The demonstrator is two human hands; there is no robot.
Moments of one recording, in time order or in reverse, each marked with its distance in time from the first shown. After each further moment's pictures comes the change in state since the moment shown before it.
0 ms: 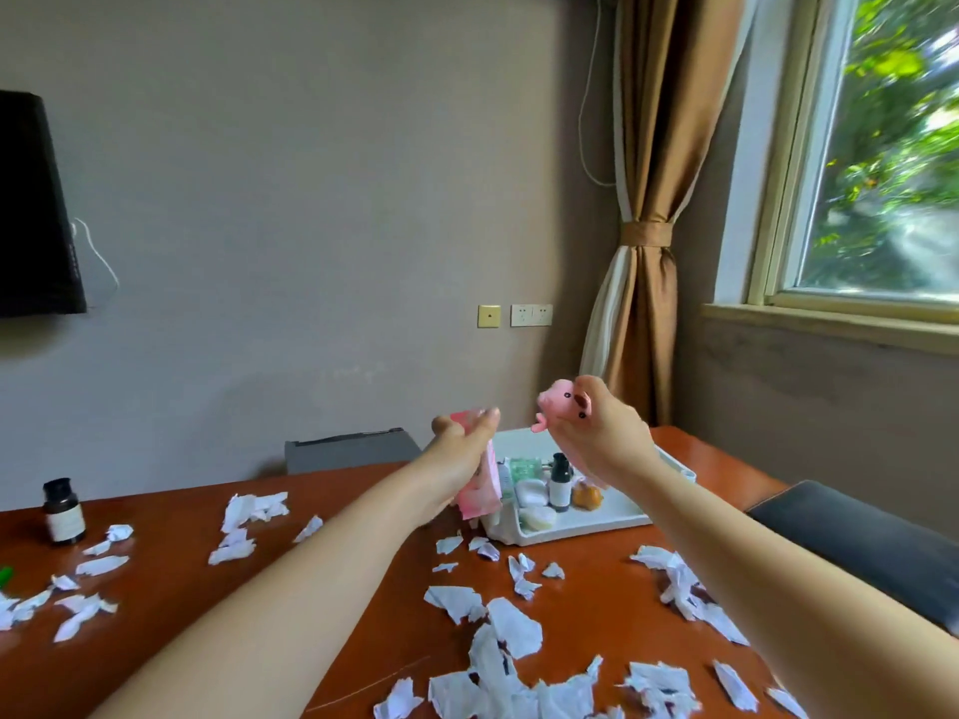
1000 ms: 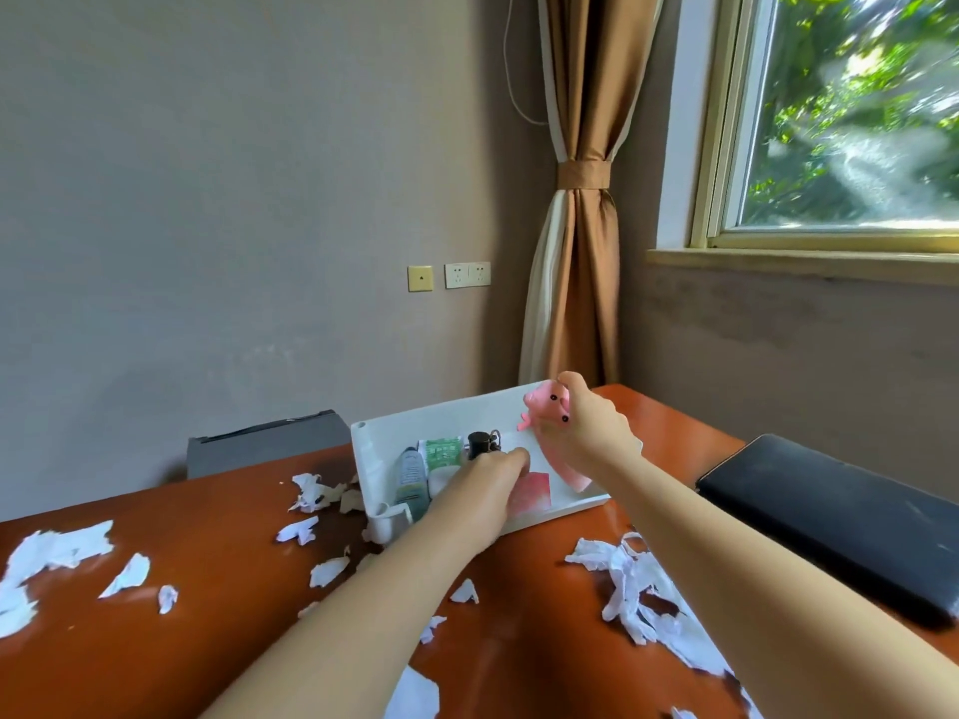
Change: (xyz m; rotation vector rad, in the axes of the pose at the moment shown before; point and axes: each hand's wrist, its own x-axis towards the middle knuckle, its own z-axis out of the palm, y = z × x) left_hand 0.085 -0.058 0.139 0.953 -0.191 0.456; right_hand 0.055 0.132 0.032 -0.071 -0.065 0.234
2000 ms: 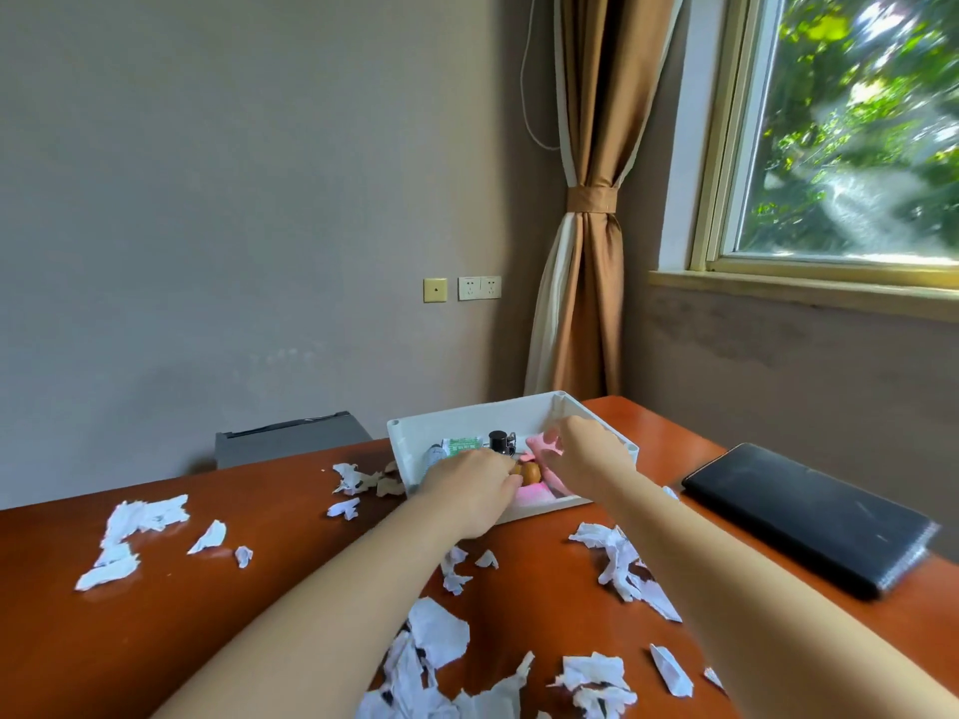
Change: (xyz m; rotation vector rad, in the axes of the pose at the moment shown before) left_hand -0.066 0.011 -0.063 0.115 -0.036 0.006; right_hand -0.046 -0.027 -0.009 -0.263 -0.090 -0.052
